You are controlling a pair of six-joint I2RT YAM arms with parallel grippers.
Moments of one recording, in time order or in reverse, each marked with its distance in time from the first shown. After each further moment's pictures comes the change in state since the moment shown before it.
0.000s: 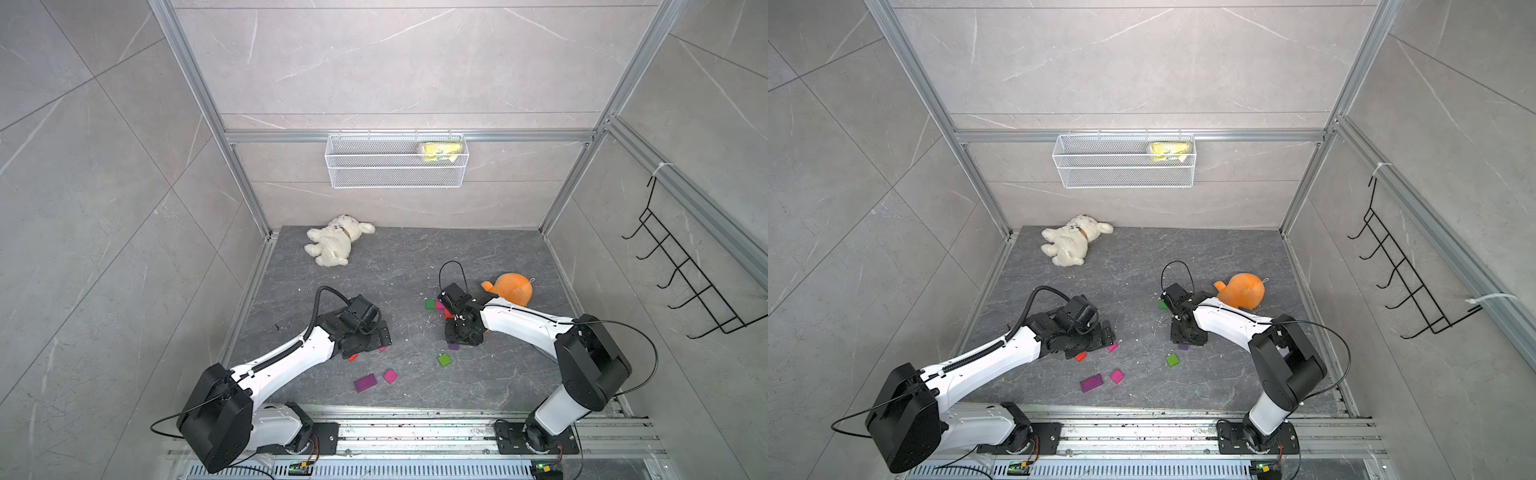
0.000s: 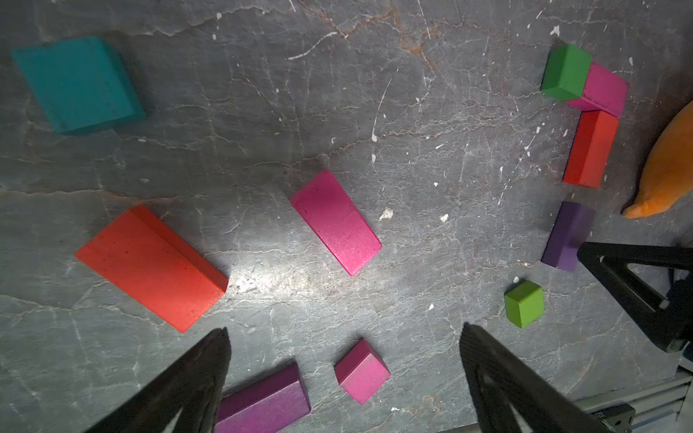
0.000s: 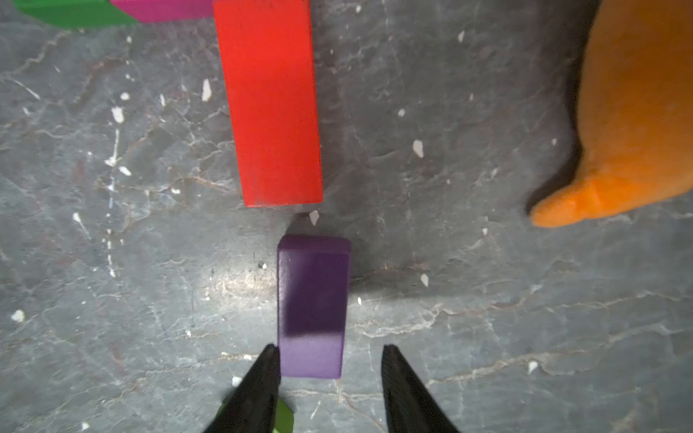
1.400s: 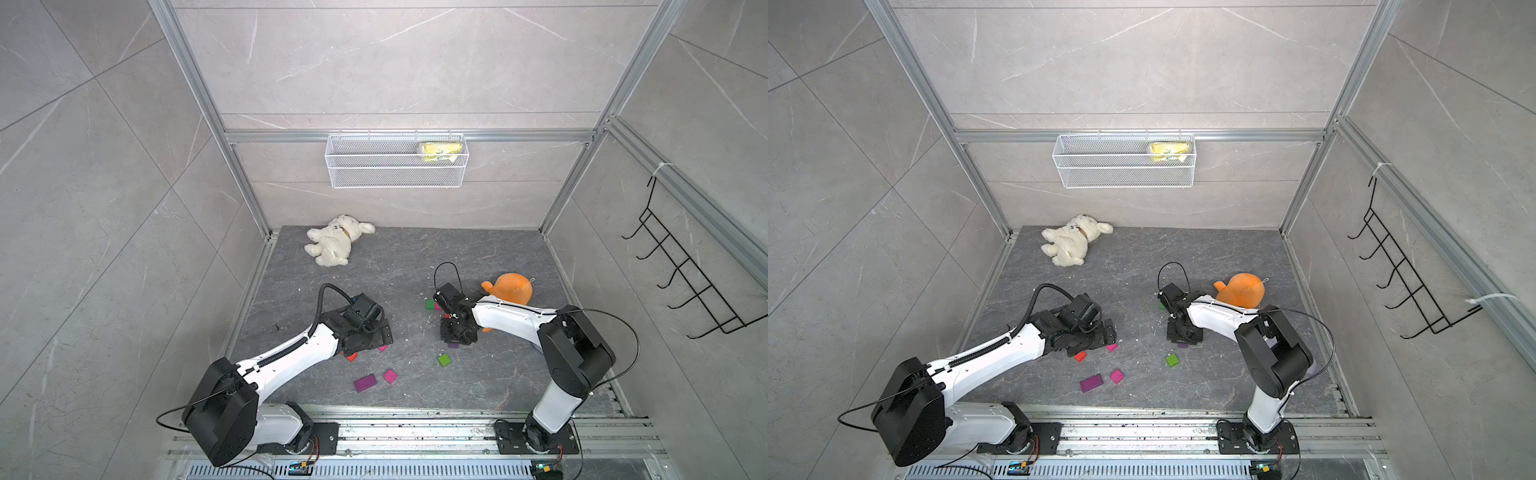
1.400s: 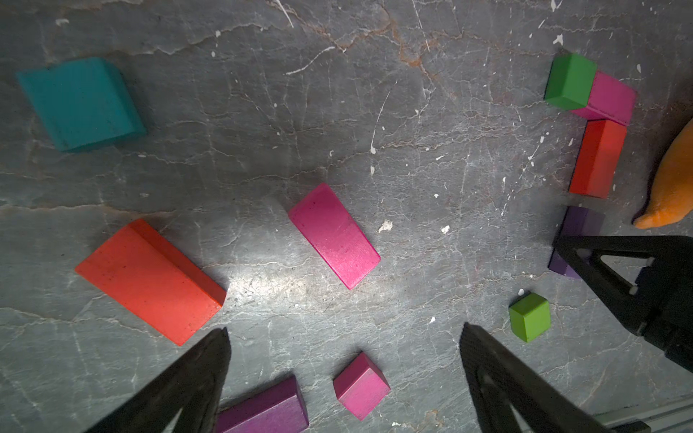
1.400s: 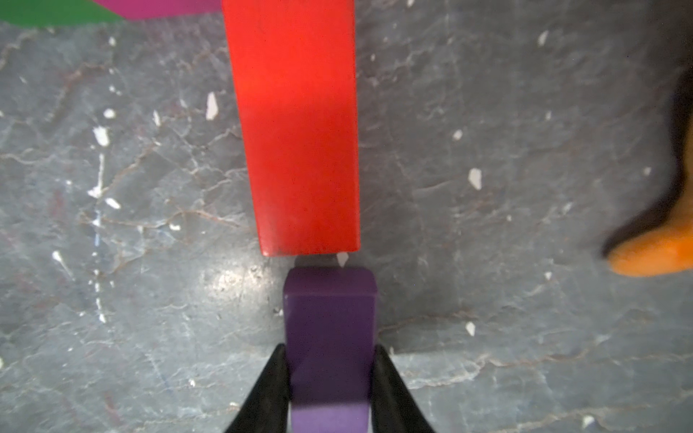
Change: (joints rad) left arm -0.009 0.031 0.019 0.005 -0.028 -0.002; right arm -0.004 0.096 0.030 0.046 -0.023 -0.004
